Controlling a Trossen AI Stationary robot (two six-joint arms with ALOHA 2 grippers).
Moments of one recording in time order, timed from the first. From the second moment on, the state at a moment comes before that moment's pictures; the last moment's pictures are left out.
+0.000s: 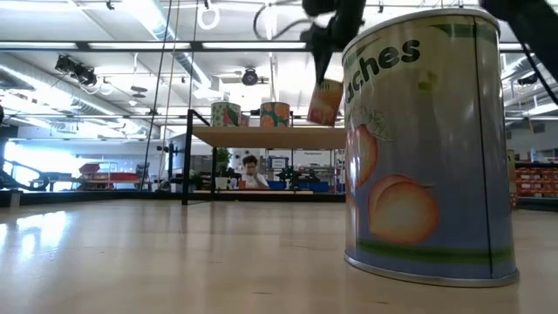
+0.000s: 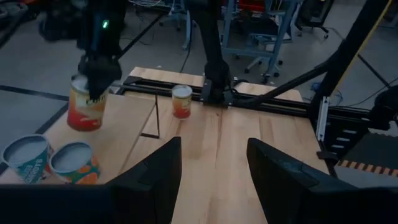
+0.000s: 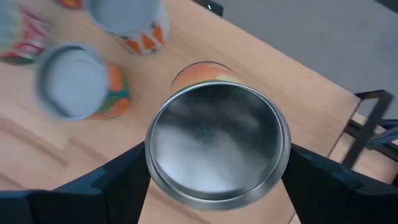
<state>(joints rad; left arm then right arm) -0.10 1.05 1.42 -0.69 -0.23 -0.16 -0.50 1.95 2.26 -1.48 0.16 0.52</state>
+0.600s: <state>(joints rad) -0.10 1.04 1.42 -0.69 -0.25 -0.17 -0.59 2.01 2.24 -1.31 0.09 0.41</state>
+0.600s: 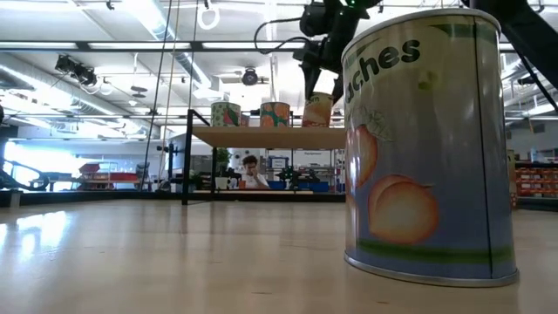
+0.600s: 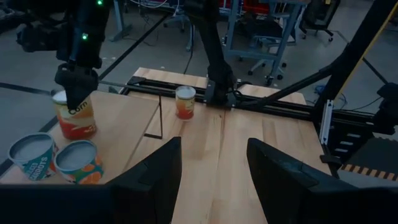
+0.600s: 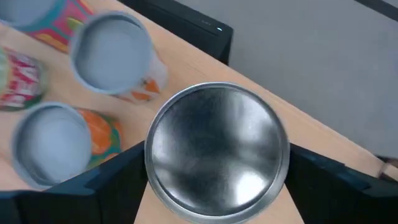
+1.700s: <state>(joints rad) -0.10 1.04 1.42 -0.69 -0.25 -0.20 -0.28 1.45 2.11 -1.57 0.35 0.41</state>
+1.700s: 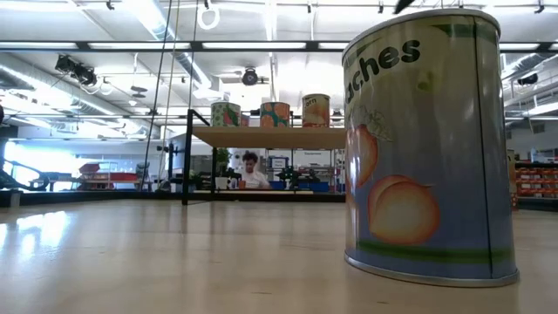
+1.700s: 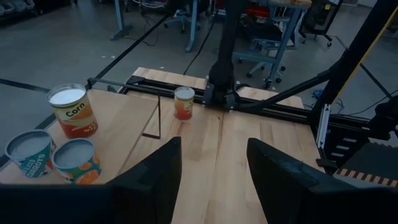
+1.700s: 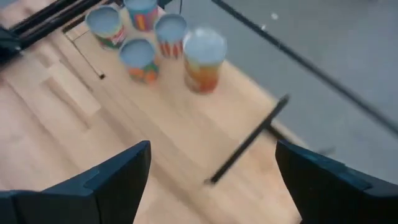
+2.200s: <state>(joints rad) -0.10 1.04 1.42 -0.69 -0.25 -0.22 -0.30 0.93 1.05 -1.40 0.42 0.89</state>
